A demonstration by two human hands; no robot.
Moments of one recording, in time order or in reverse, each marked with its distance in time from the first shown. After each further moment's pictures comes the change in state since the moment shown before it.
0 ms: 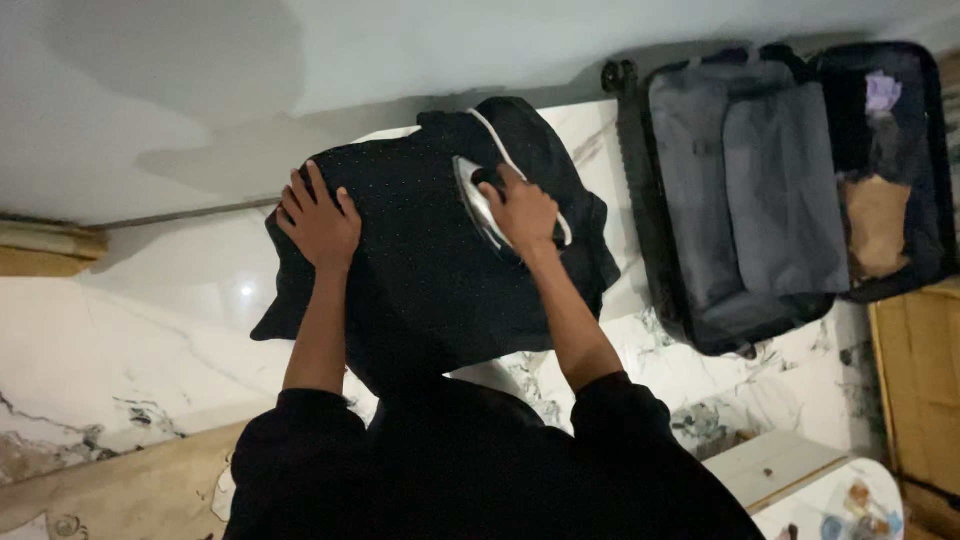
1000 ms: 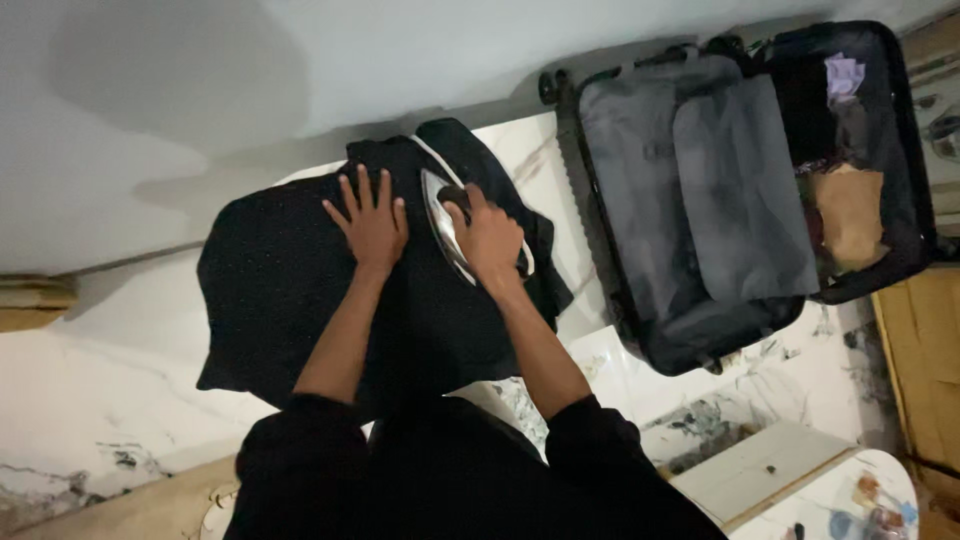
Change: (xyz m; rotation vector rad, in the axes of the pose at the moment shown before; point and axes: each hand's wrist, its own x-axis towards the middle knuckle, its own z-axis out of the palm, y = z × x) left_hand 0.010 0.173 0.070 -0.131 -0.351 0.187; right_hand 0.017 0.055 -0.017 0.009 0.108 0.099
